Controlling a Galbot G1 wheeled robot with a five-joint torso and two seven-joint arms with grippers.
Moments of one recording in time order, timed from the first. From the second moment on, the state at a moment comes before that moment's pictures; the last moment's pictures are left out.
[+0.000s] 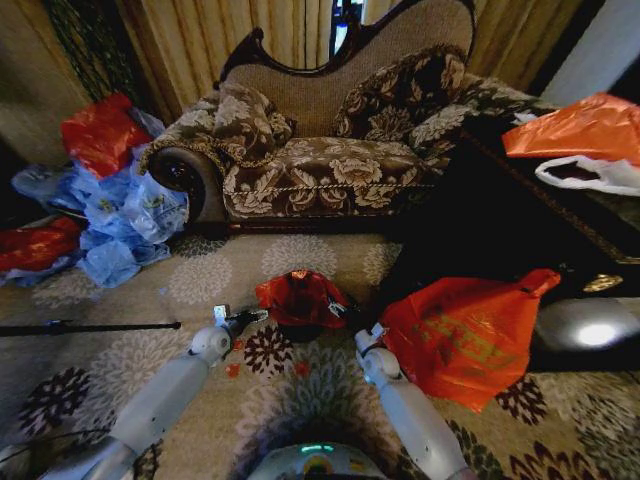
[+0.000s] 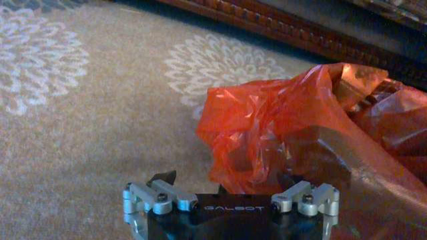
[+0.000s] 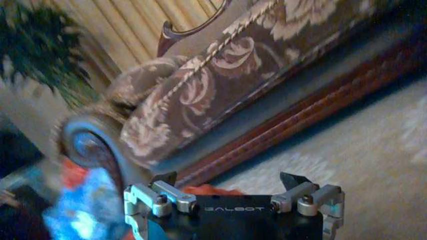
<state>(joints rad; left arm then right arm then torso) 0.88 -0.92 -0.09 -1.42 -1.05 0.33 -0.10 -0.93 1.34 0.15 1.35 0.91 0.13 -0.26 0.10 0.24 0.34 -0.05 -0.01</state>
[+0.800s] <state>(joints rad) 0.76 -0.72 -0.03 -1.80 -1.11 0.46 -0.22 -1.19 1.31 0.17 1.89 0.69 0.08 -0.17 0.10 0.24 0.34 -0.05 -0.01</state>
